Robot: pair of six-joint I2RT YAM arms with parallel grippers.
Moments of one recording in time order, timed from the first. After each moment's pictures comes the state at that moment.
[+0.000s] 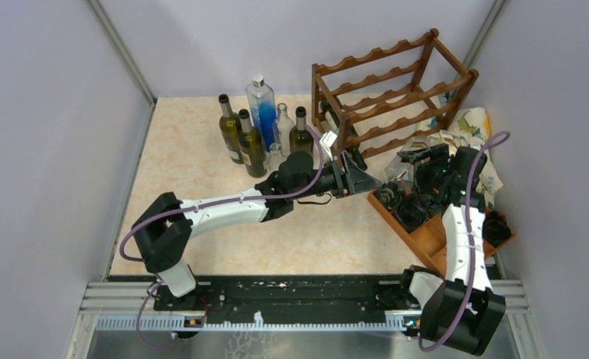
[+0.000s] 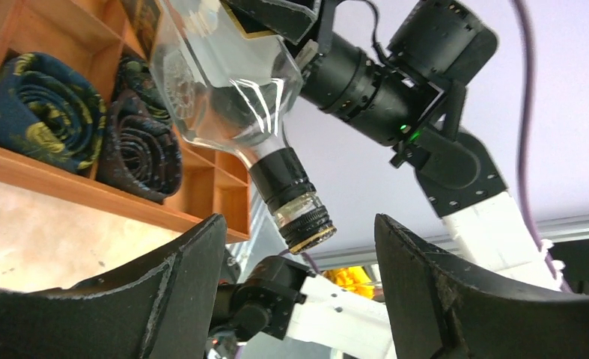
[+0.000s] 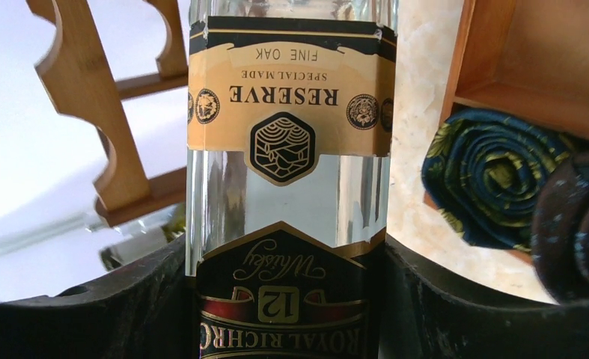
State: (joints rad) left arm -1.03 1.70 1.14 0.55 0.25 -1.16; right arm -0.31 1.00 0.77 -0.38 -0.47 1.16
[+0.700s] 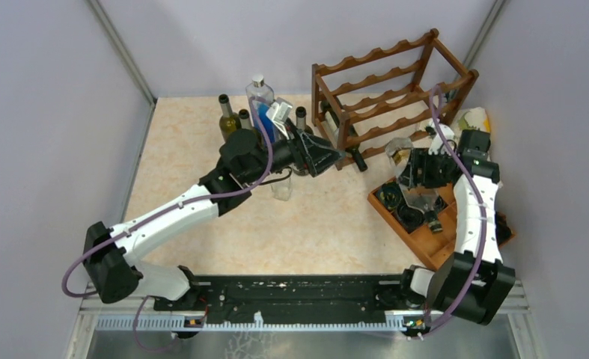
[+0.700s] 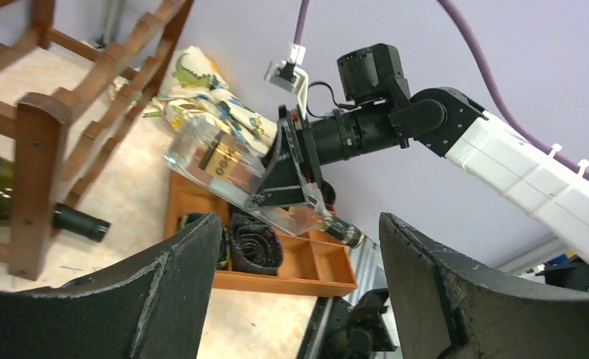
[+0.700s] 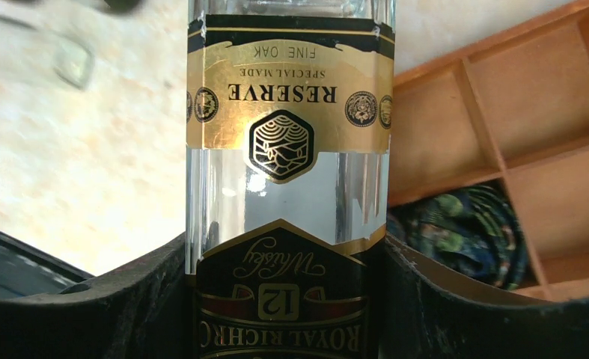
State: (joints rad) left arm -0.91 1.36 1.16 0.35 0.24 -0.61; right arm -0.33 1.16 1.06 -0.83 -0.61 -0.19
